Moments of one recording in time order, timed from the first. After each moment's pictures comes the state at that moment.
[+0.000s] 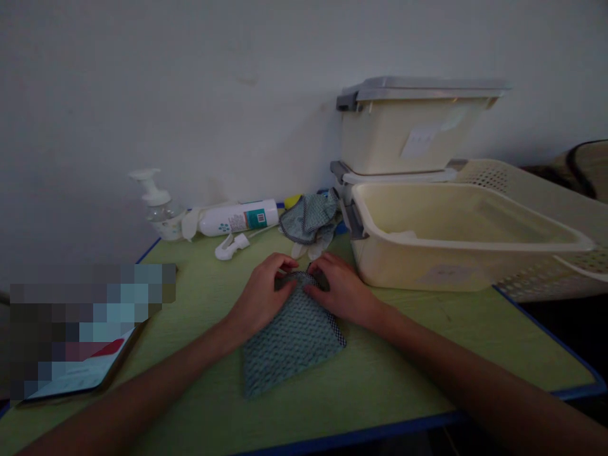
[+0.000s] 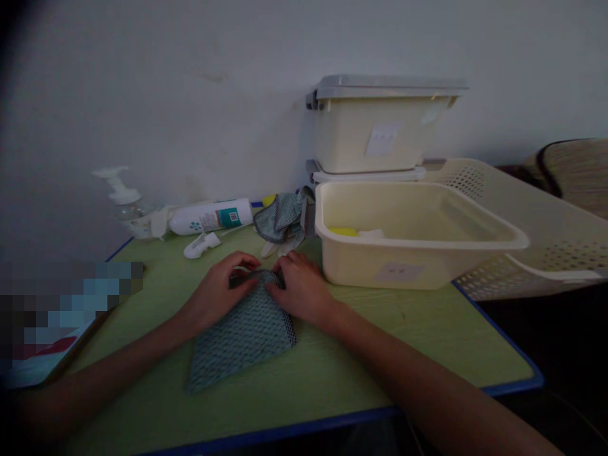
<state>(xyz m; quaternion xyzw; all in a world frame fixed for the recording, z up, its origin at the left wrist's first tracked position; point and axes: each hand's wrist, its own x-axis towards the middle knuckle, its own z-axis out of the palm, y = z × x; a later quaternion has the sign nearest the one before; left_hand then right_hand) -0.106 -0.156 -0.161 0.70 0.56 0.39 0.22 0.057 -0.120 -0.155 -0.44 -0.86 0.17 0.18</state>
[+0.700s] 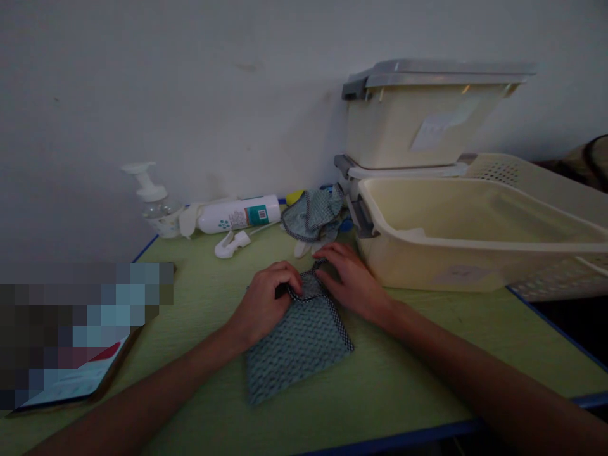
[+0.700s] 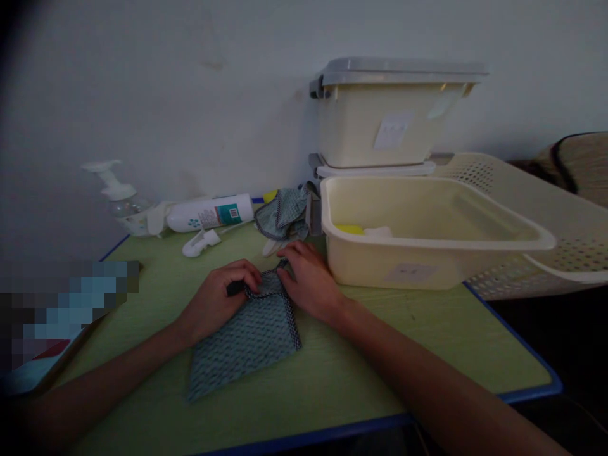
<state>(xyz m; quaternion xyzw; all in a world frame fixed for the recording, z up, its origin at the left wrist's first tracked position) -0.111 -0.160 -0.167 0.73 0.48 0.41 0.26 0.064 -0.108 -0.163 -0.38 -0.86 0.16 0.29</state>
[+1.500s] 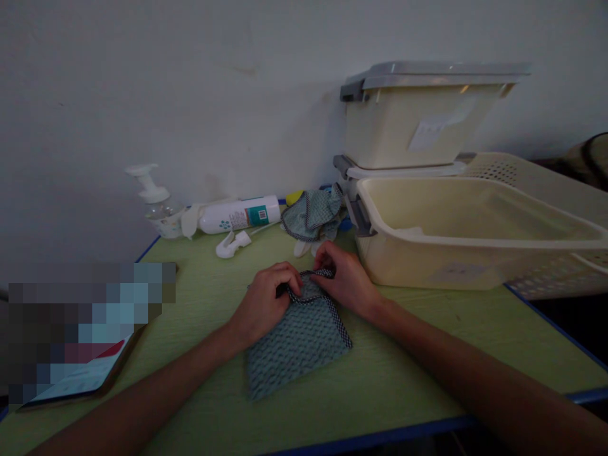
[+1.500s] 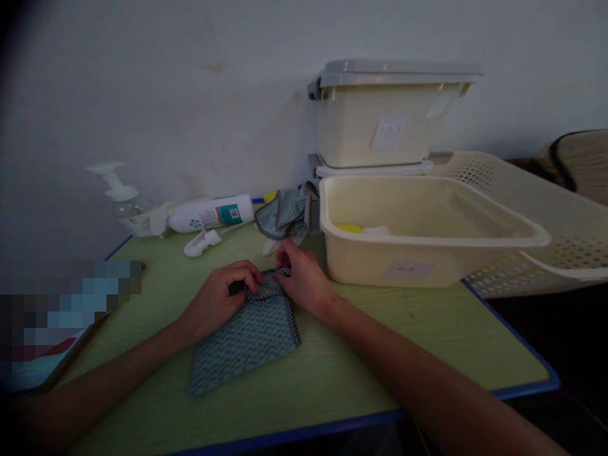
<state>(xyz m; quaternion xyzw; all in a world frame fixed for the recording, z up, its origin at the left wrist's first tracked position) -0.110 -0.161 -0.166 0.73 0.48 0.41 0.26 0.053 -0.108 -0.166 -0.39 -0.80 0.29 0.36</state>
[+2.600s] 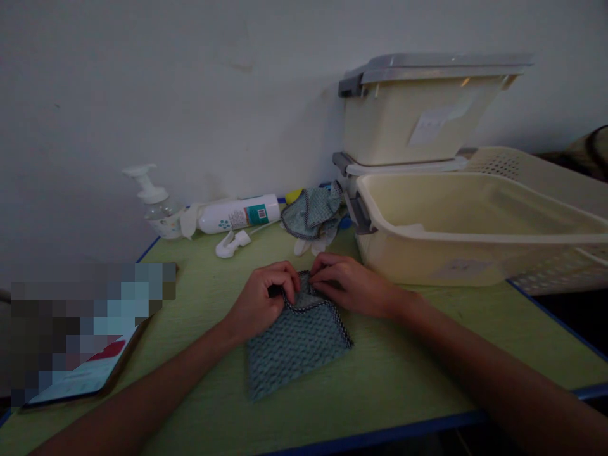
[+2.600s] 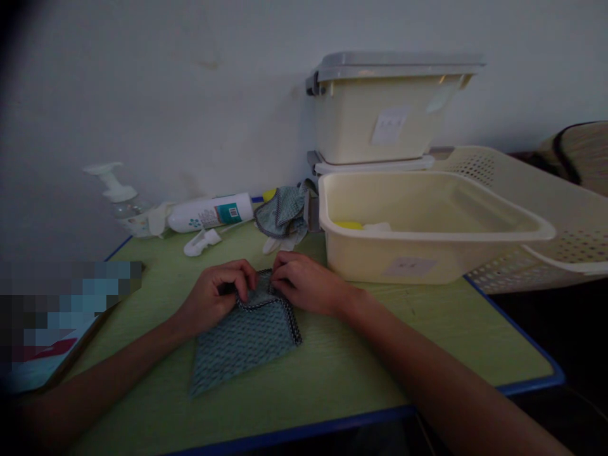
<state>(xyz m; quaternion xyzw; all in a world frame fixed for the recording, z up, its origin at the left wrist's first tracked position) -0.115 -0.163 -0.161 0.72 0.43 0.44 0.31 0.071 -0.111 -0.145 -0.22 -0.94 0.20 0.18</state>
